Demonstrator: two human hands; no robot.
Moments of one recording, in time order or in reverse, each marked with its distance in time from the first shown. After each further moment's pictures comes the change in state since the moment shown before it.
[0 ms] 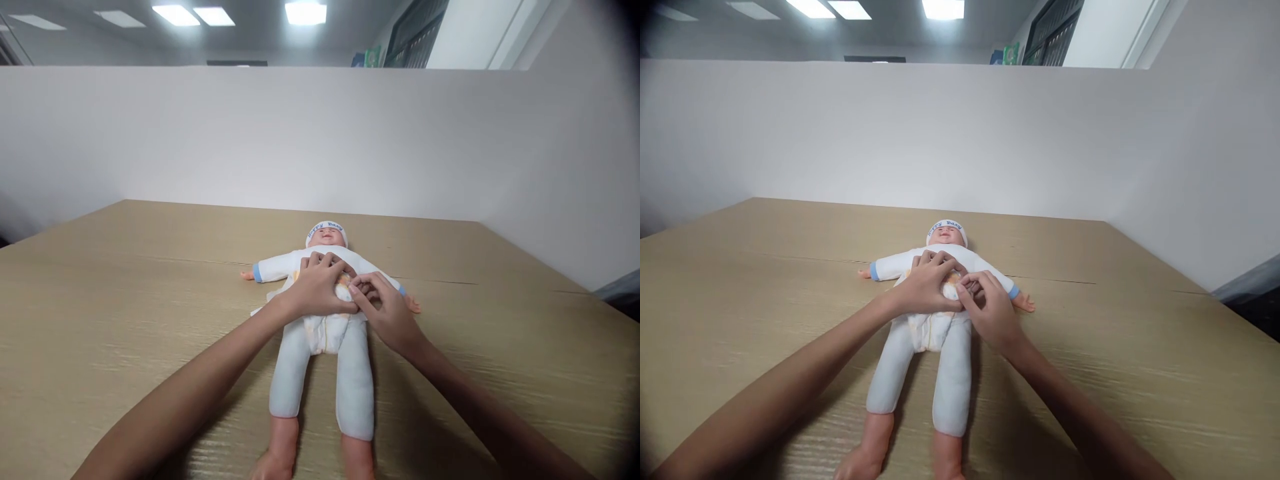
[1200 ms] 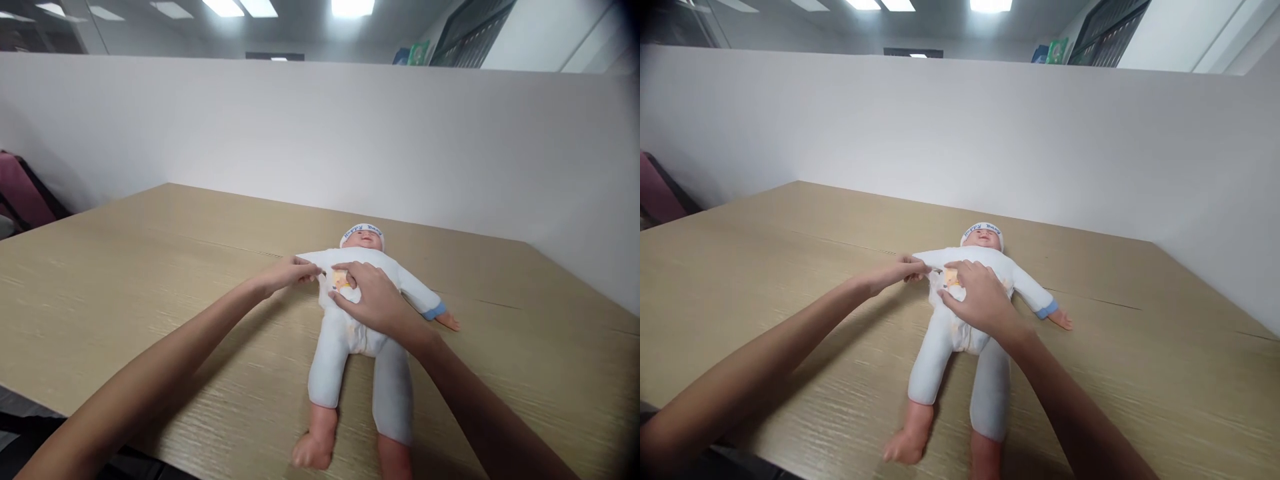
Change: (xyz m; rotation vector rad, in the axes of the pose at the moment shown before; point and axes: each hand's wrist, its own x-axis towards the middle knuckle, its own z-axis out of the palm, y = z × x) left_hand -0.068 -0.094 -0.073 -0.755 -0.071 -0.428; right_hand 0.046 -0.067 0.055 -0.441 -0.291 -0.269
